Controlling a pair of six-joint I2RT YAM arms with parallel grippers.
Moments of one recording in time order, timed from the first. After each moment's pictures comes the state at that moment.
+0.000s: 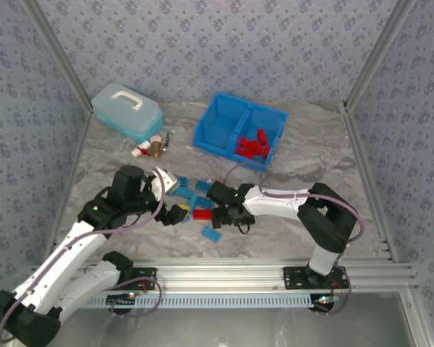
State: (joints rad) left arm -0.54 0.79 0.76 -0.66 0.37 0.19; right arm 0.97 1.74 1.02 -0.66 0.07 0.76
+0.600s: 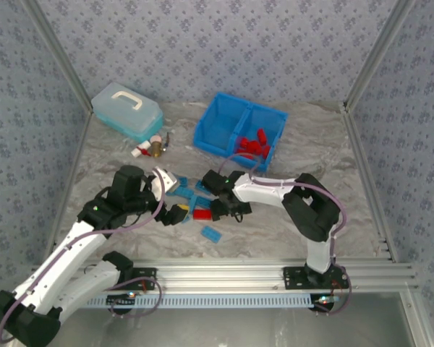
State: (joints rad) left arm -0.54 0.79 0.76 -0.66 0.37 0.19; right arm 0.91 1.88 1.21 -0.79 0.09 0.68
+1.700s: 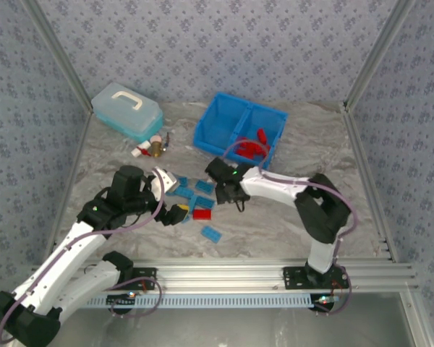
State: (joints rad) left arm -0.54 0.79 0.76 -0.66 0.37 0.19; right arm 0.83 1.77 1.24 -0.73 0.23 0.64
